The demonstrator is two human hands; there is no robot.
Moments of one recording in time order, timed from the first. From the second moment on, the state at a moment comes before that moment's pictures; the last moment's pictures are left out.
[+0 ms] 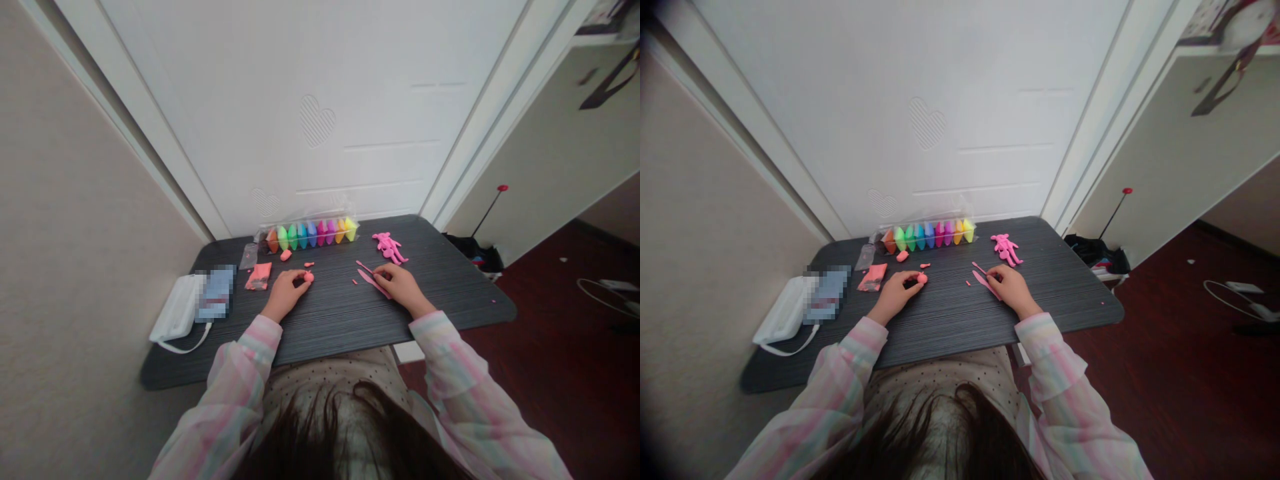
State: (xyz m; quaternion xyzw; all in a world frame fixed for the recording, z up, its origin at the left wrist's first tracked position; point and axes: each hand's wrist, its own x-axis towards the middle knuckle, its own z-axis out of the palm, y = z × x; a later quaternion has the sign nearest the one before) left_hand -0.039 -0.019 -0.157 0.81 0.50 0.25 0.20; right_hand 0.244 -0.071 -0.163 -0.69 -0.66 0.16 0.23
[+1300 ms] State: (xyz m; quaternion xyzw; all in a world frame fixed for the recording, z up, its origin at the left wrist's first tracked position) left_hand -0.032 -0.002 -0.145 0.83 0.39 0.29 0.27; right_hand 0.159 -0.028 -0.126 -0.51 -0.77 0.28 0.24
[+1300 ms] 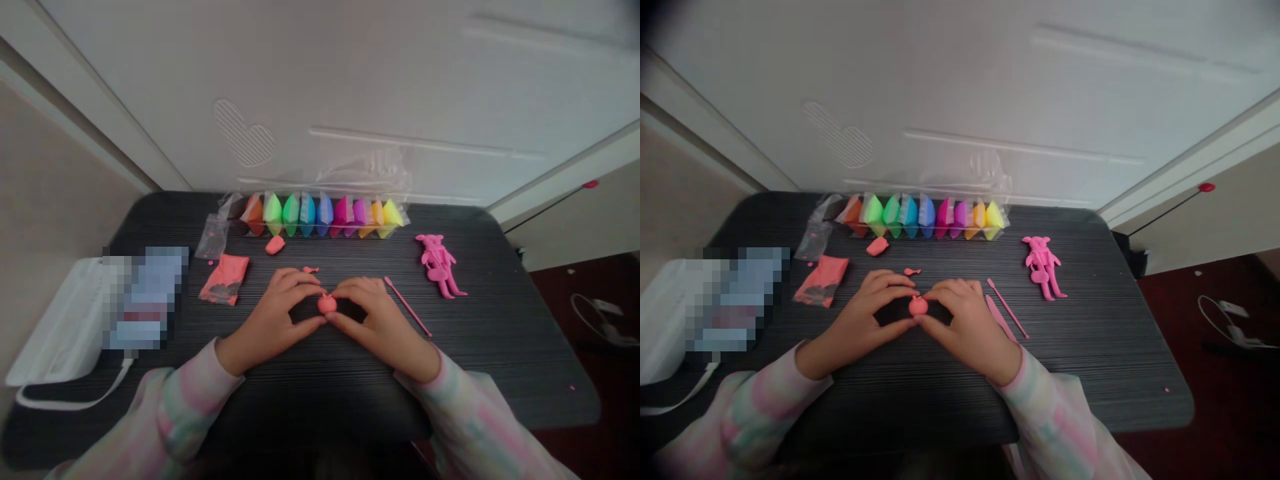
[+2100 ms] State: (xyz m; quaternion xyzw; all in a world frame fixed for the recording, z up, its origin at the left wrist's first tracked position) left_hand -0.031 -0.016 -0.131 0.82 0.35 0.45 -0.02; right_hand 0.146 -0.045 -0.116 -0.51 -0.60 0.50 0.35
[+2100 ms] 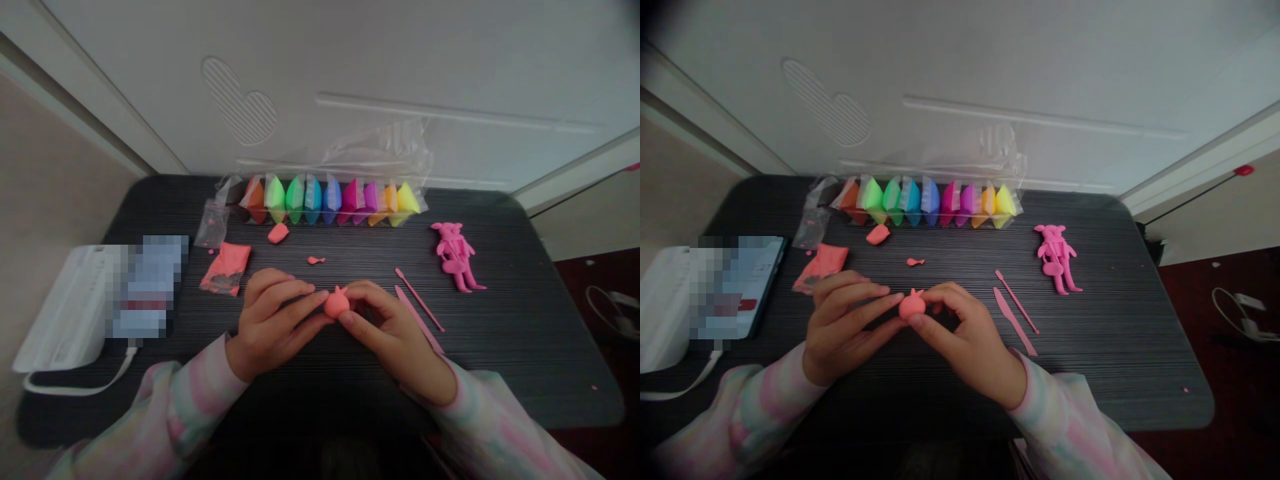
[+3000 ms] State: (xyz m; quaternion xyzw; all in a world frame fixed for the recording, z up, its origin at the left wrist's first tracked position) left_hand -0.030 -0.019 -0.132 0.84 0.33 0.44 0.00; right_hand 0.143 -0.045 -0.117 -0.51 -0.60 0.49 0.37
